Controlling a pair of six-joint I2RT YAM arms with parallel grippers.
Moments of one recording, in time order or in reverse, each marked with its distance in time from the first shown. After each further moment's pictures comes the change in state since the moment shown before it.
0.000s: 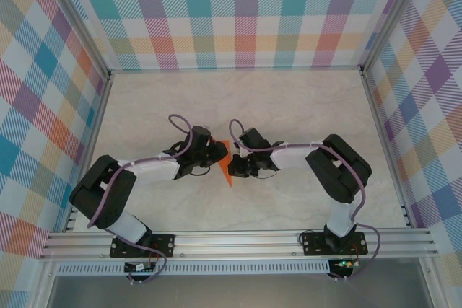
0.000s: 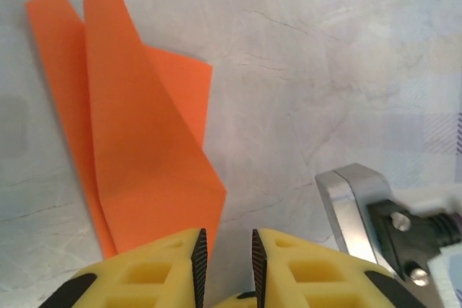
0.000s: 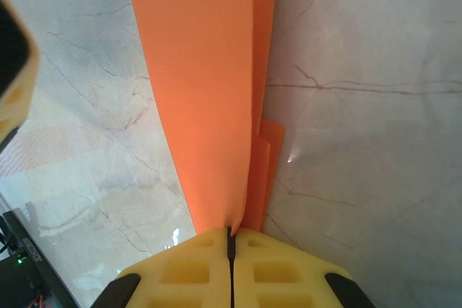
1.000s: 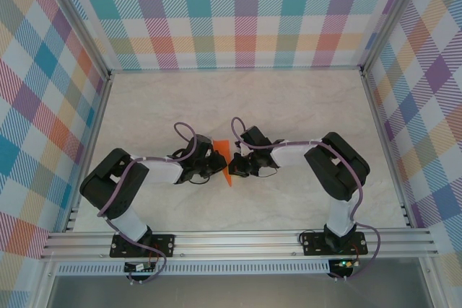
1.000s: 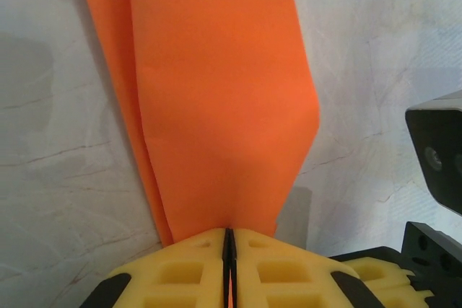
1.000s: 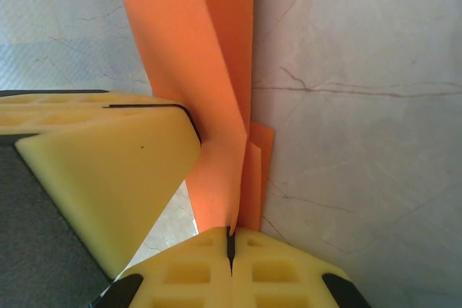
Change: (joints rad) left arm 0.000 0.100 -0.069 0.079 0.103 0.012; right arm -0.021 0.023 0.017 -0.014 -0.060 0.031
